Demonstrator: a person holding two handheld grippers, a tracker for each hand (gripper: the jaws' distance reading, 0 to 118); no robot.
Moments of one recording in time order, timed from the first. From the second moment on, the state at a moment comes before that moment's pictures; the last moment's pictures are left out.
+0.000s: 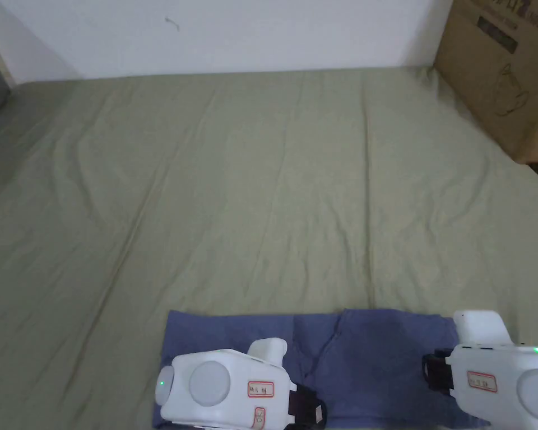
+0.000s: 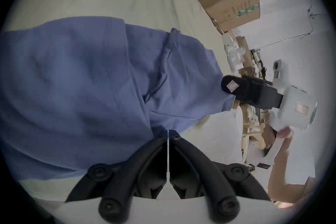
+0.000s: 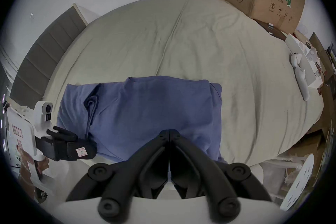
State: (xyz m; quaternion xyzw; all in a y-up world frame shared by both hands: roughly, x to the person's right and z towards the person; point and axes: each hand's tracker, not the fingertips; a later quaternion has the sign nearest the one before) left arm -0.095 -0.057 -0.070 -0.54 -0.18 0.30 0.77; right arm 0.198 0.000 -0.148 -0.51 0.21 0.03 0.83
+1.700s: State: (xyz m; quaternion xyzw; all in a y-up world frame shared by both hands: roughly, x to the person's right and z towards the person) left arm -0.446 -0.044 0.077 -0.38 0.03 0.52 0.76; right arm 0.117 0.003 -0.157 -0.52 0.23 0.09 0.81
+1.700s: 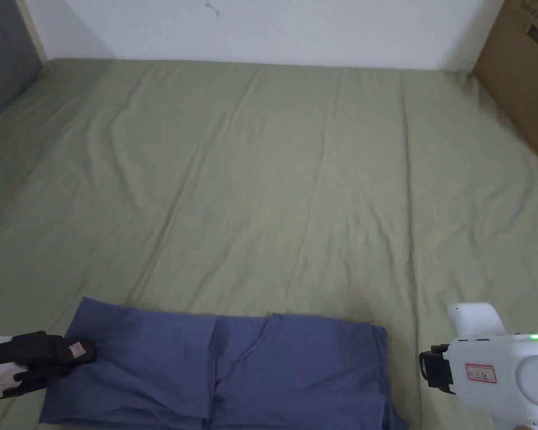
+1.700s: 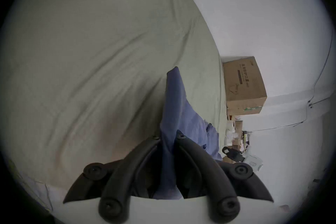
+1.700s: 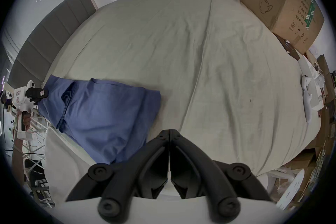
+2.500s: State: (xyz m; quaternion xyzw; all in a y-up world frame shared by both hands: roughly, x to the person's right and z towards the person) left arm -0.140 0.038 -0.118 -0.49 -0.12 0.26 0.83; right arm 0.216 -0.006 -0.160 -0.52 0.19 -0.01 0.83
